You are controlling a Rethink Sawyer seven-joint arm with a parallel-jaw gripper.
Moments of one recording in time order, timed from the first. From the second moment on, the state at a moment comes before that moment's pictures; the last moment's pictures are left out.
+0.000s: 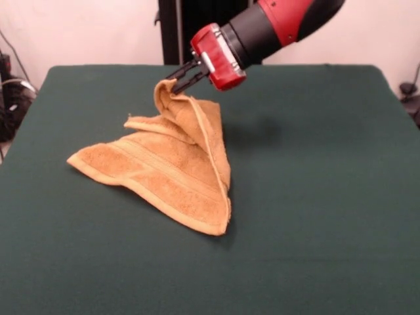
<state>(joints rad) 0.73 0.29 -1.05 1.73 0.89 0.19 2.14</state>
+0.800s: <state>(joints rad) 0.74 0.29 -1.07 1.70 0.92 0.31 2.39</state>
